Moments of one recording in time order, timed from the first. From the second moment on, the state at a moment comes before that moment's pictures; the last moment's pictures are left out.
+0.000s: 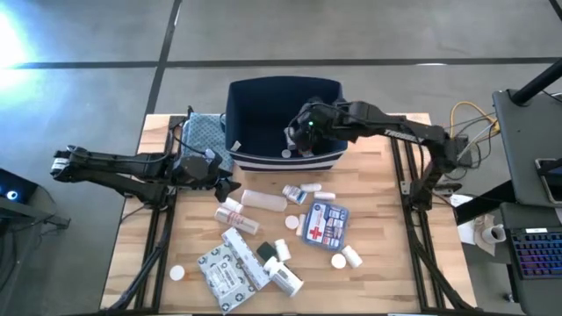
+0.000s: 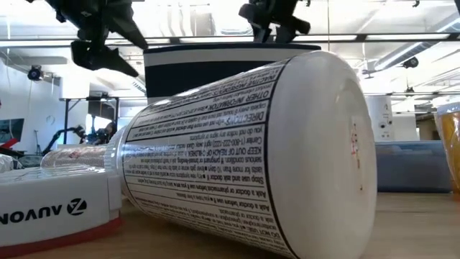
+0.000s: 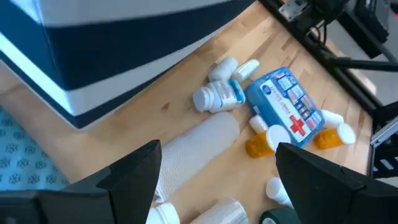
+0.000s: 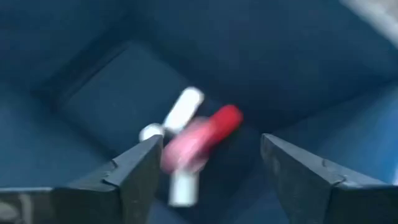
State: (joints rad) left arm -0.07 0.89 0.78 -0.56 -0.26 -0.81; right arm -0.22 1.75 1.87 -1.13 0.54 0.50
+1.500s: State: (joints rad) left arm -0.39 1.40 0.61 -0.56 -0.20 -0.22; right arm 0.02 1.74 1.98 -1.24 0.58 0.30
